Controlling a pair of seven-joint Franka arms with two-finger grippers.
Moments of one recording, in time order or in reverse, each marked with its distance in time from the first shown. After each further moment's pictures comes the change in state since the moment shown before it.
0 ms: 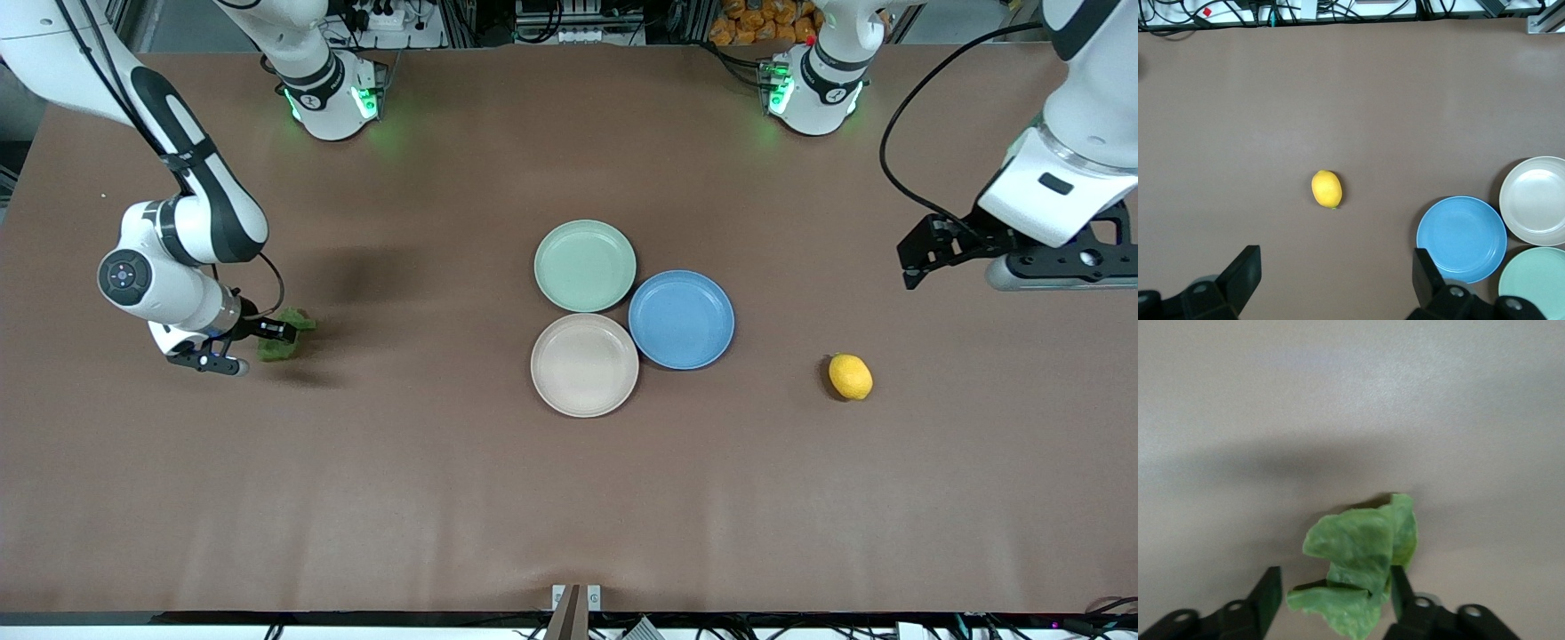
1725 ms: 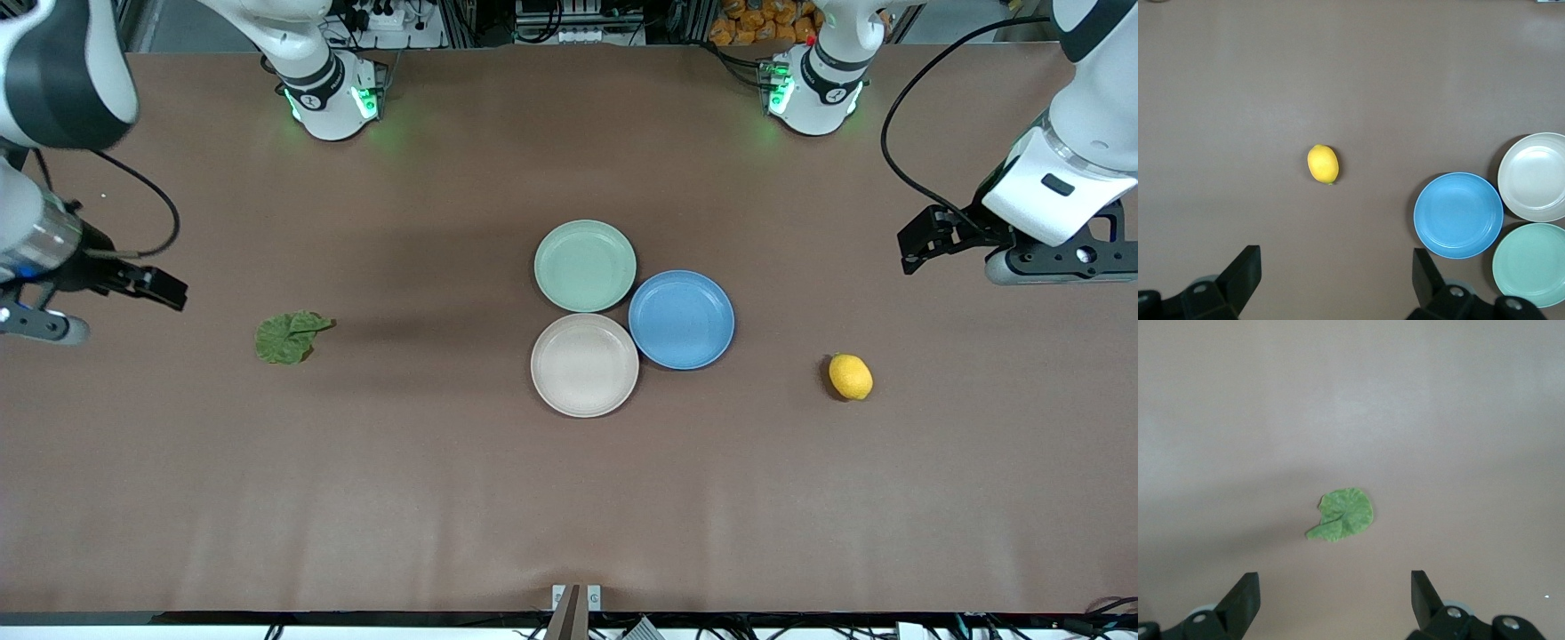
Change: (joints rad) left arm -0.007 -0.023 0.028 -0.036 -0.049 -0.053 0.011; right arm 0.241 -0.257 -0.114 0.616 0.077 -0.785 -0.039
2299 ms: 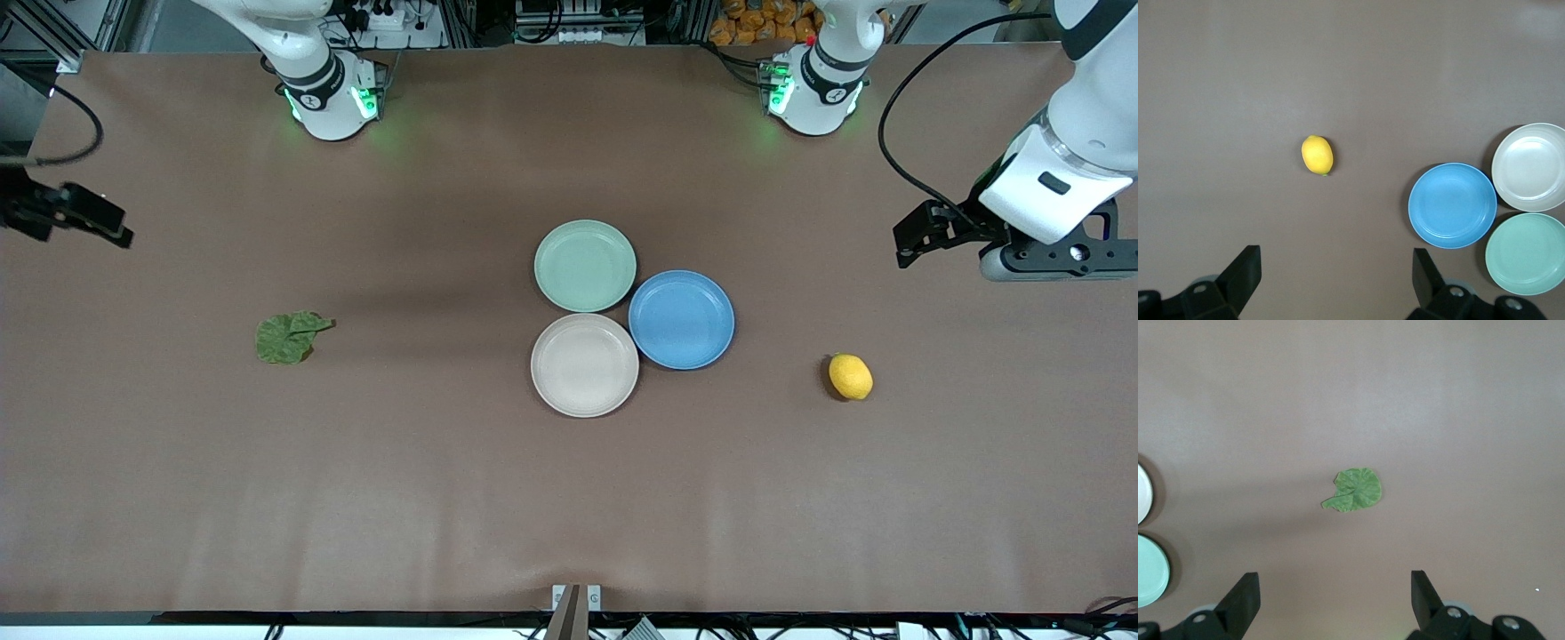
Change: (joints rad) left arm 0.000 -0.002 0.000 0.002 -0.025 -0.028 0.001; right arm 0.064 -0.070 -0.129 0.149 0.125 -0.196 -0.165
